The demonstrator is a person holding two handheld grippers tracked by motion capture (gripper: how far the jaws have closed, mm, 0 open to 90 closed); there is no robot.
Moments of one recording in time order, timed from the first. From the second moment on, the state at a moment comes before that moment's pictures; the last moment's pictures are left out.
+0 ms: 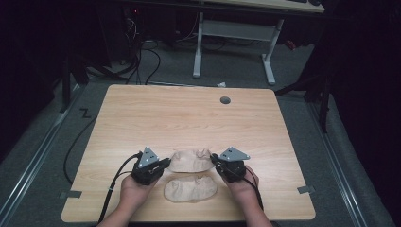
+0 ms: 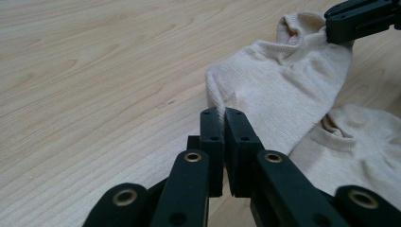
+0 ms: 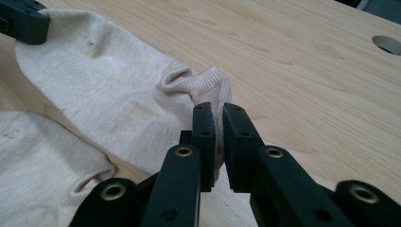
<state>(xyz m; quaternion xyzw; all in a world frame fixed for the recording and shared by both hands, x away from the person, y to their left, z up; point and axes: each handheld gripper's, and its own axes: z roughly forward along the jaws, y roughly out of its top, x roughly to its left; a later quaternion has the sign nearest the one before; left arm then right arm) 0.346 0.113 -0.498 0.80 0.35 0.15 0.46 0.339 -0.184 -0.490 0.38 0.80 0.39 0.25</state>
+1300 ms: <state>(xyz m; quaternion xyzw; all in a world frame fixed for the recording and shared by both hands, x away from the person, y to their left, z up) 0.273 0.122 -0.499 0.84 0.33 0.12 0.41 0.265 -0.184 -0.495 0.33 0.84 0.37 0.22</state>
